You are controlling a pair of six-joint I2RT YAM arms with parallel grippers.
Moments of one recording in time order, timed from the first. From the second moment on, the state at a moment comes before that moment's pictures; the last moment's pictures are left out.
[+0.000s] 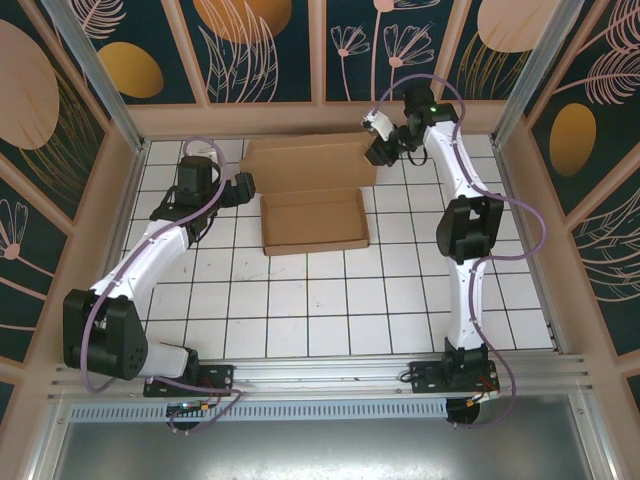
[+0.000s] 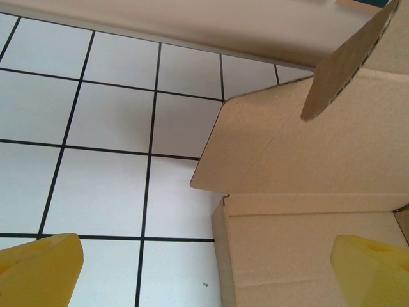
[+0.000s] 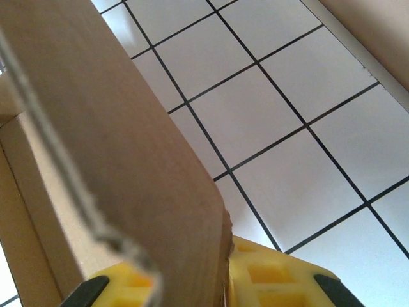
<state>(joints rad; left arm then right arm) -0.22 1.40 1.04 -0.24 -0.02 -0.35 0.19 2.31 2.36 -1.14 -0.63 -0.75</state>
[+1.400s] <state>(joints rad) -0.17 1.72 1.56 -0.46 0.10 -0.10 0.17 2.21 2.23 -1.12 -0.66 -0.76</state>
